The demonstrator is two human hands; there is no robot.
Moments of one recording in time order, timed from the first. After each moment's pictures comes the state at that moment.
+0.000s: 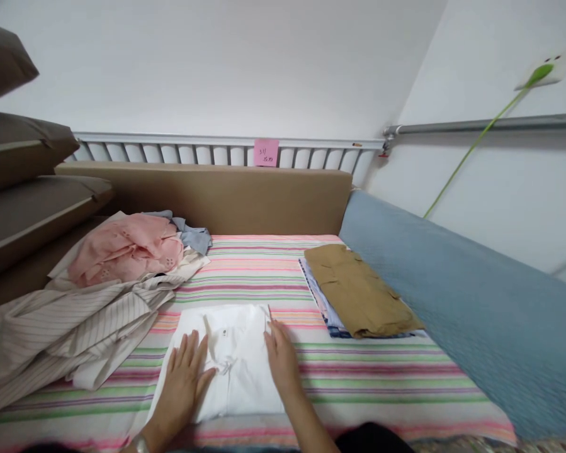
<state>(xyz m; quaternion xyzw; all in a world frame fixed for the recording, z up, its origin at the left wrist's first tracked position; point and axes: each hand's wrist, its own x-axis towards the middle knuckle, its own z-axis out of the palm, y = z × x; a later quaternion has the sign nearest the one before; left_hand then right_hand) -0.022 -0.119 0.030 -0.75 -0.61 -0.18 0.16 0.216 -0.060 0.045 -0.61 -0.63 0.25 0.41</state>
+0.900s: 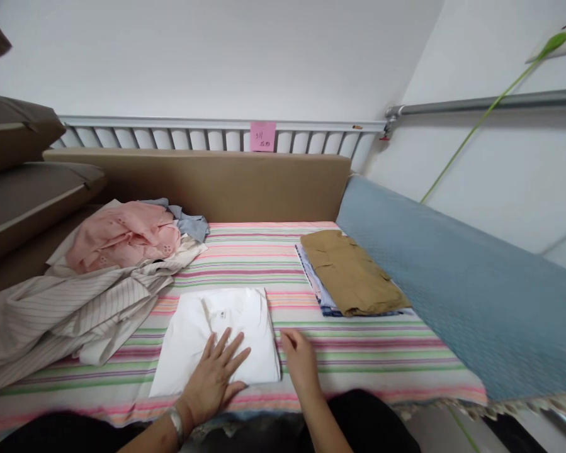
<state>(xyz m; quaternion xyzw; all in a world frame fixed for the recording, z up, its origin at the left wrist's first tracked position) 0.022 -0.134 0.033 -0.89 -0.42 -0.12 0.10 0.258 -0.102 0.047 -0.65 -0.52 0.33 0.44</state>
